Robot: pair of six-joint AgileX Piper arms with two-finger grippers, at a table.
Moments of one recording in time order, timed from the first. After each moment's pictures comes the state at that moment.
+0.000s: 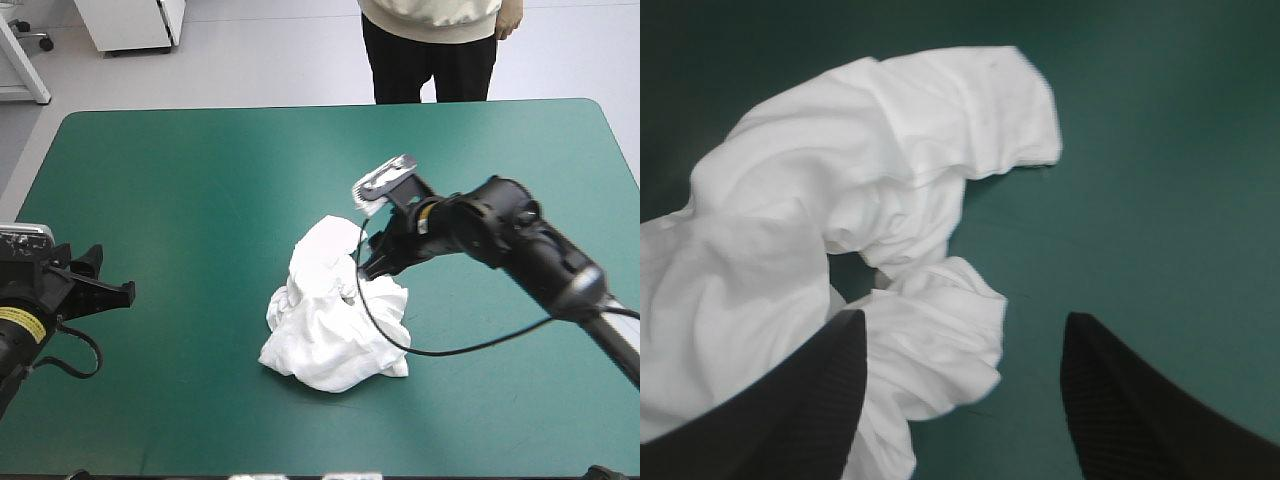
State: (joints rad) left arm -0.43 0.70 -0.98 0.50 0.90 -0.41; right arm 0.63 1.38 -1.43 0.01 1.00 -0.08
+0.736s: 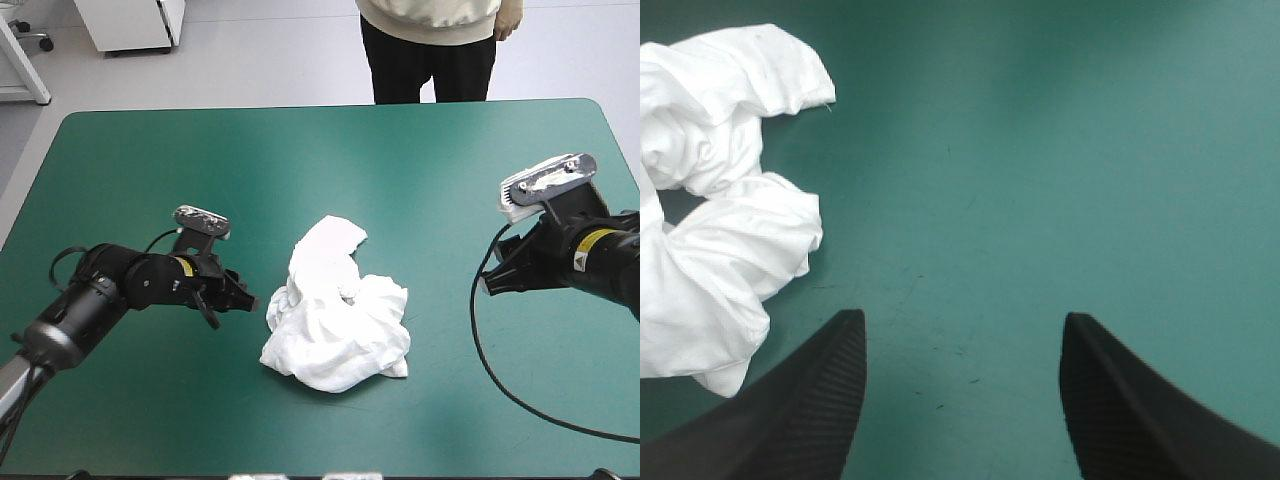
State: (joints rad) left arm -0.43 1.25 -0.98 -0.14 0.82 0.08; right arm 0.49 1.02 -1.40 -0.19 1.25 0.05
